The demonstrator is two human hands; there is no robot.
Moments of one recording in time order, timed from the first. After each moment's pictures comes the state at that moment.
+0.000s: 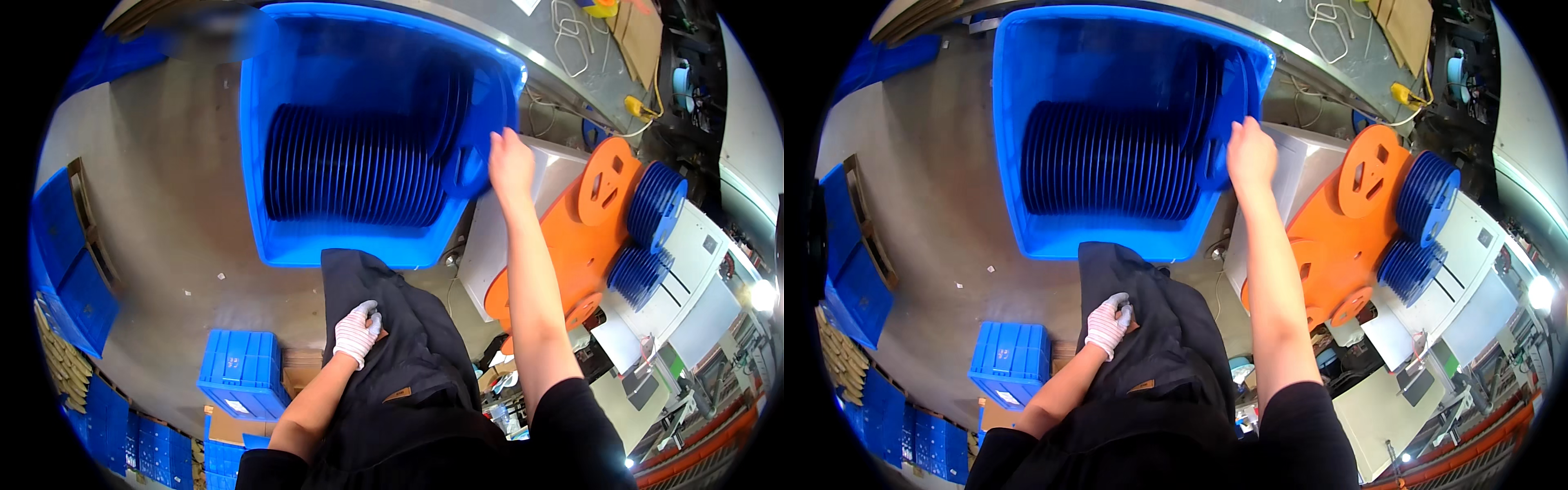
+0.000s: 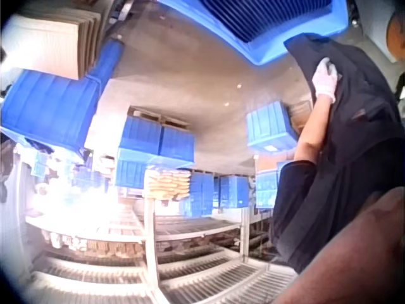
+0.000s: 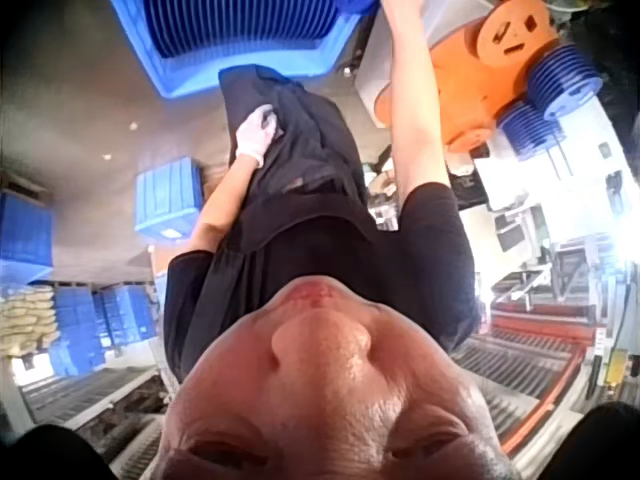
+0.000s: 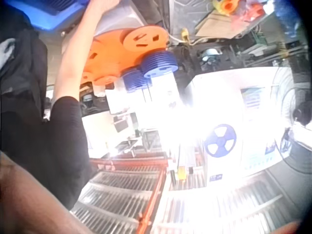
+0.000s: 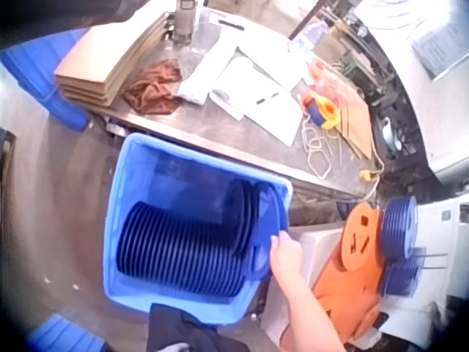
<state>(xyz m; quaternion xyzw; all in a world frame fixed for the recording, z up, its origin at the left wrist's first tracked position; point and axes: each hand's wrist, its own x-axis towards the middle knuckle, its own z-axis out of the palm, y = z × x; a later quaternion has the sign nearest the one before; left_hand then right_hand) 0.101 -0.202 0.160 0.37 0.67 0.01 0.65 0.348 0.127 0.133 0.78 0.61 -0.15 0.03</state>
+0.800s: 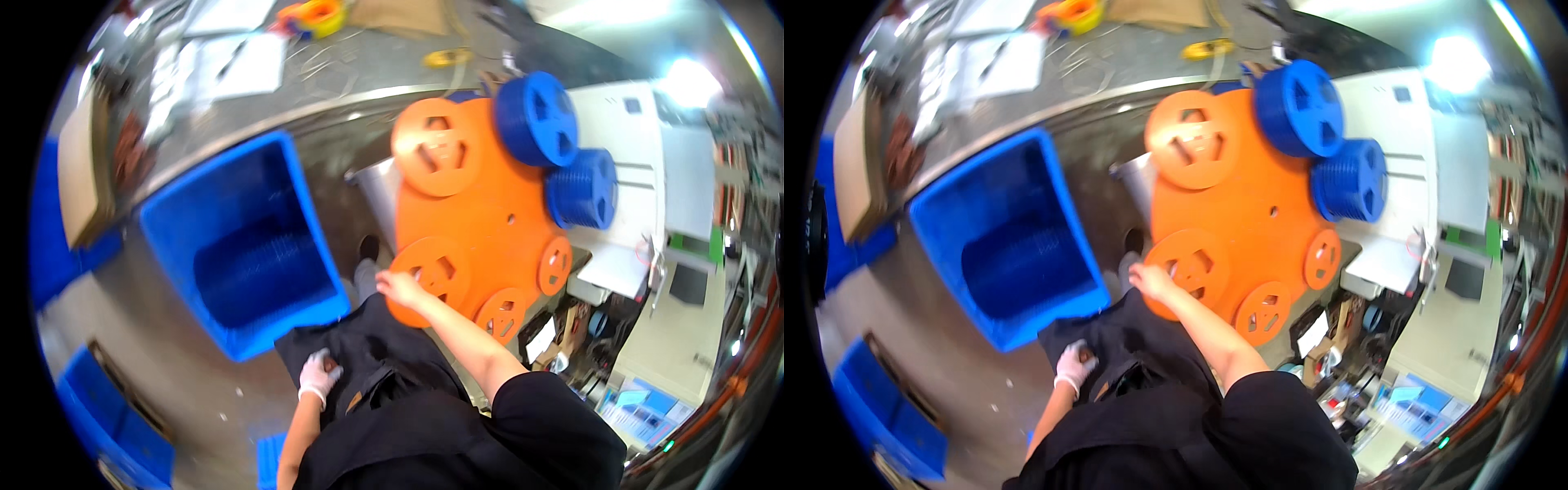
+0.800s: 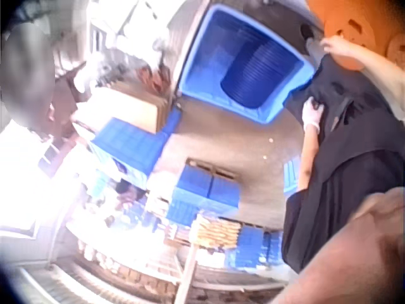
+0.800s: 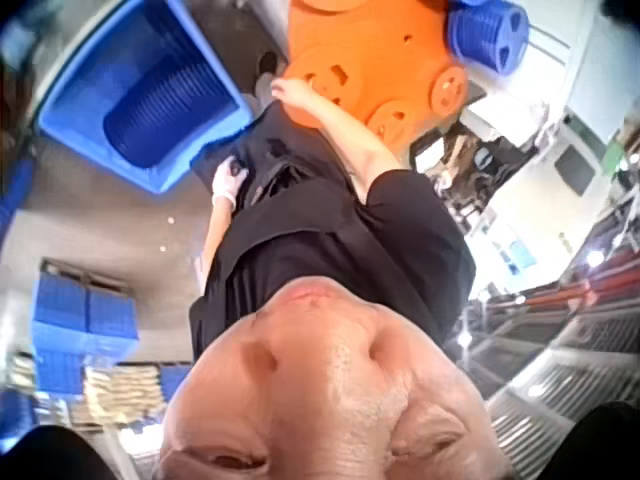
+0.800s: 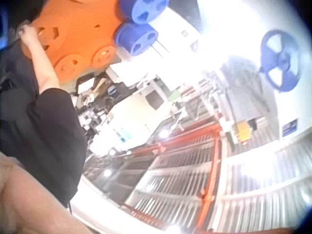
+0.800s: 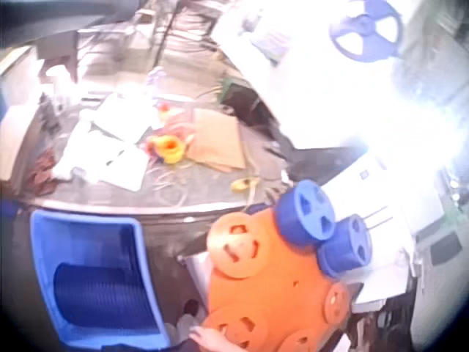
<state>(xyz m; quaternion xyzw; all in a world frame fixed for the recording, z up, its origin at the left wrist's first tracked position) 0.187 -0.192 0.196 0.59 0.55 -0.15 0.58 0.525 -0.119 0.181 0.70 0.54 -0.46 0.03</state>
